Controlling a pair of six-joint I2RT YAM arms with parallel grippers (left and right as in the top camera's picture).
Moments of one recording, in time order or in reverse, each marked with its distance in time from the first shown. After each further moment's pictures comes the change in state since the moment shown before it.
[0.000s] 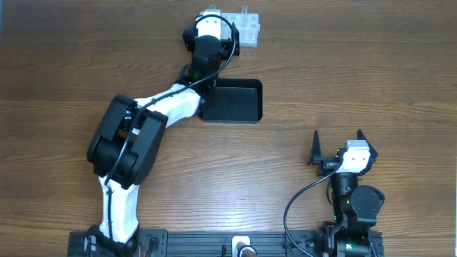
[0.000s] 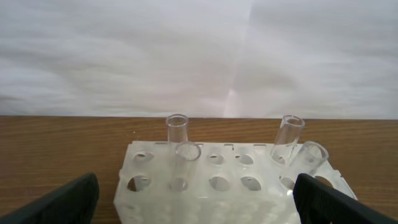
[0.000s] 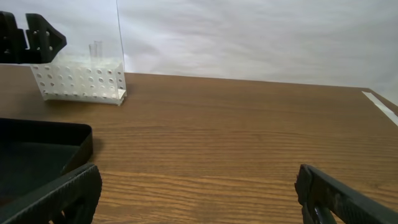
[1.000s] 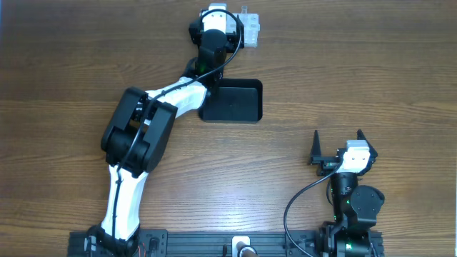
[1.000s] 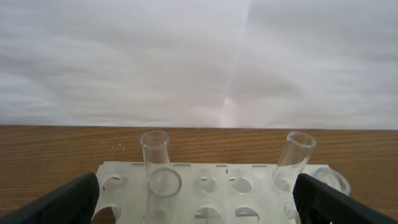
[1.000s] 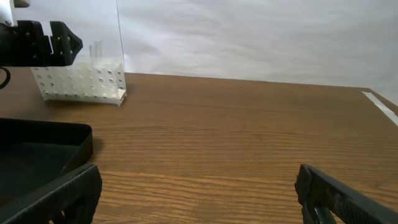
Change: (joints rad) left arm 0.001 0.120 0.130 0.014 -0.002 0.006; right arm 0.000 0.000 0.000 0.000 0.000 0.000
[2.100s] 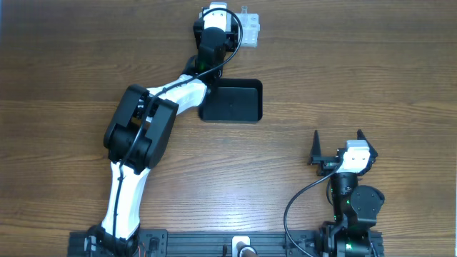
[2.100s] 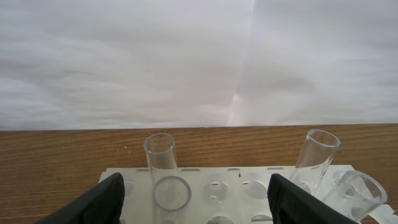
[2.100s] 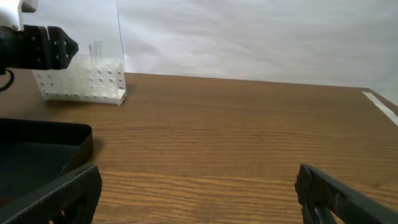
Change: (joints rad) left arm 0.011 0.035 0.041 -0.014 -0.001 0.042; right arm 0.000 0.000 0.000 0.000 0.000 0.000
